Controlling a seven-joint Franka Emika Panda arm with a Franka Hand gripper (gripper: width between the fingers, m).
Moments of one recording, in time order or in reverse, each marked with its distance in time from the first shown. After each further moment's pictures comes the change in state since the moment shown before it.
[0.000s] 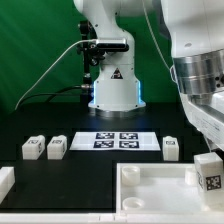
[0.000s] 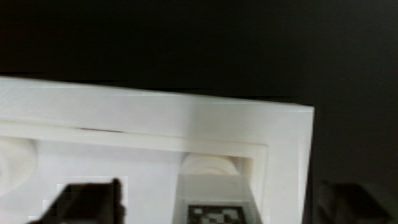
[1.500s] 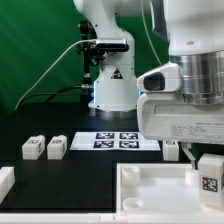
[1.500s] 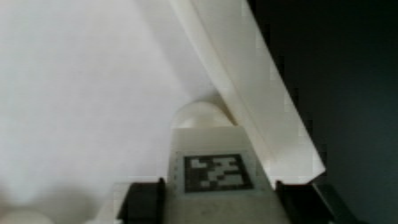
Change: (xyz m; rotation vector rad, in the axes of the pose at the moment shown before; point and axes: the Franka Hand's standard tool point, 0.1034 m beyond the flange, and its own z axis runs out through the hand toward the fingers) arm 0.017 0.003 -0.001 -0.064 0.070 -0.827
